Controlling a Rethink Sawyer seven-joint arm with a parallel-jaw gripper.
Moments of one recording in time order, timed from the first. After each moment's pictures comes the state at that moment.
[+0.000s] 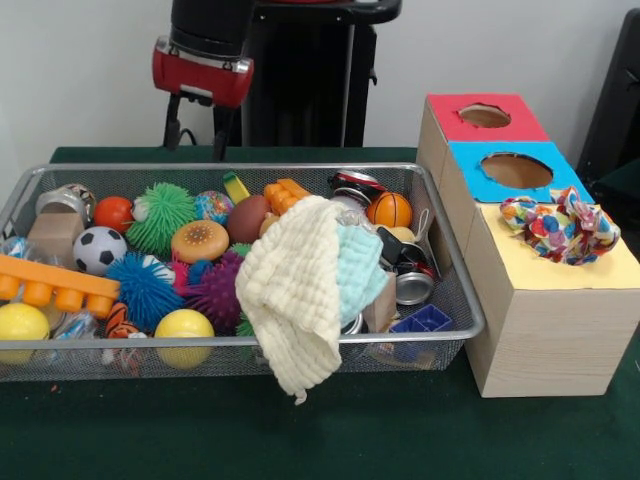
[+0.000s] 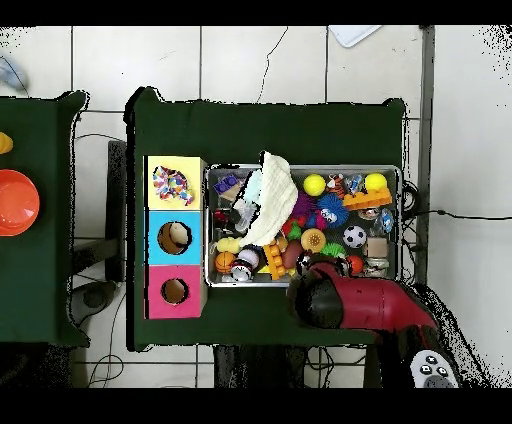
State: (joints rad) arm -0.47 -0.76 -0.02 1.91 -0.53 0.24 1.84
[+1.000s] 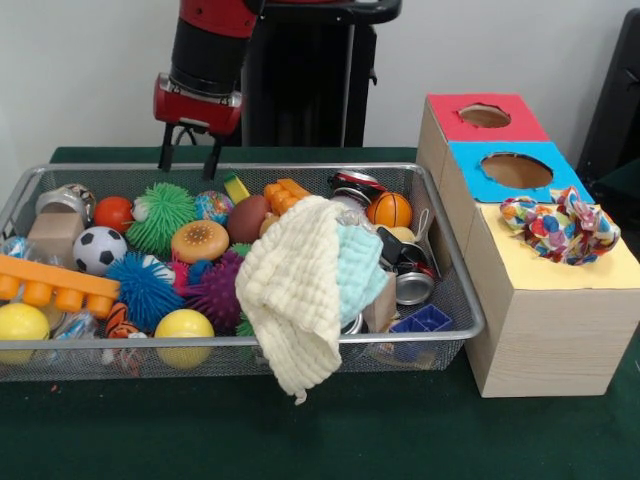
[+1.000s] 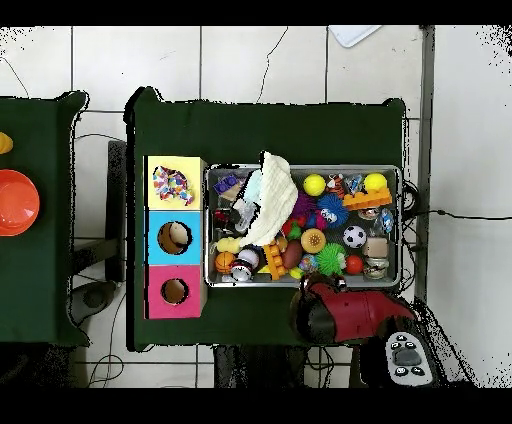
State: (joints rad) arm -0.40 -0.59 -0.16 1.87 -0.68 0.10 1.84
